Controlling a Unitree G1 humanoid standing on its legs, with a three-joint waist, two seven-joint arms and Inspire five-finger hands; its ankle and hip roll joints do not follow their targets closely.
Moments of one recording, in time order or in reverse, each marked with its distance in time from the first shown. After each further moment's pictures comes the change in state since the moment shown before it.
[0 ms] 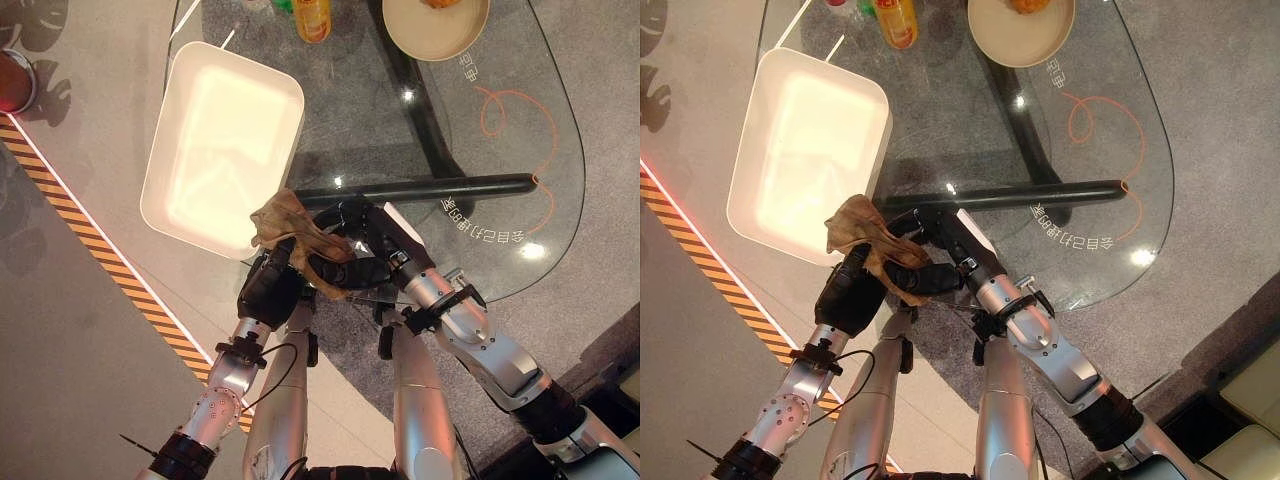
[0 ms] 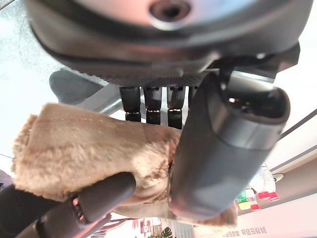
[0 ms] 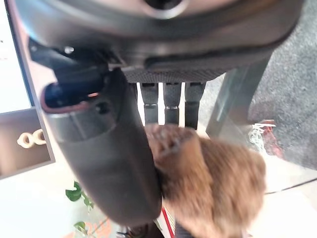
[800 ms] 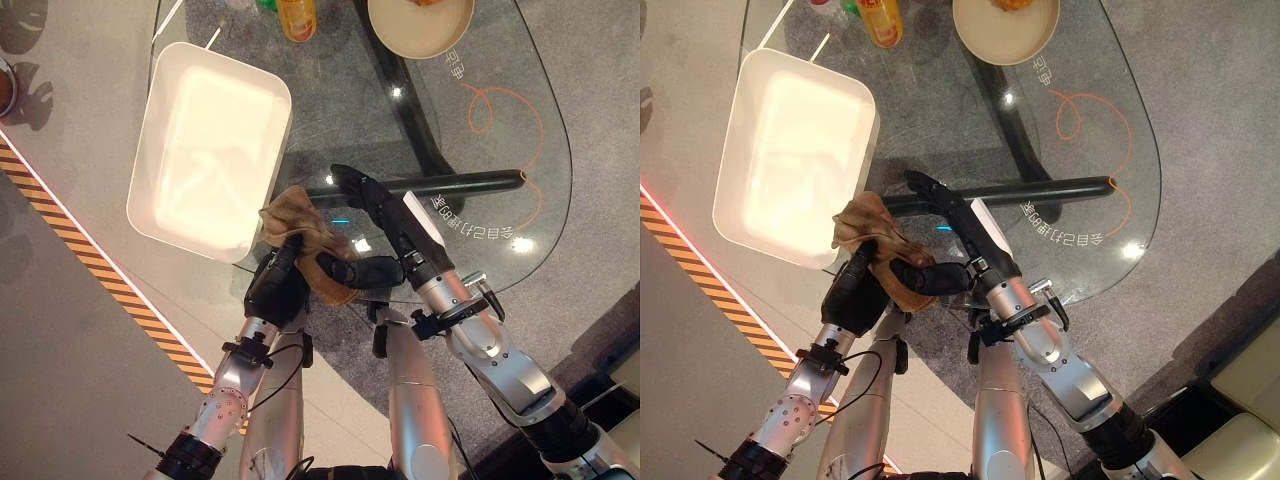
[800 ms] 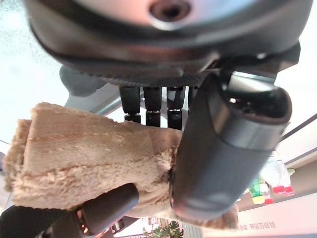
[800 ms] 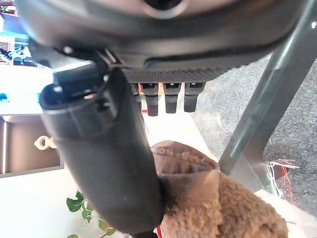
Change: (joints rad) left arm -0.001 -0.020 0.009 -0.014 0.064 -0.006 0.000; right arm 0.093 -0.003 -0.064 -0.106 -0.161 -0.034 -0.047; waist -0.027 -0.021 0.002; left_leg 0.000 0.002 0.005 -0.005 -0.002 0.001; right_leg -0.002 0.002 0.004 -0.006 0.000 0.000
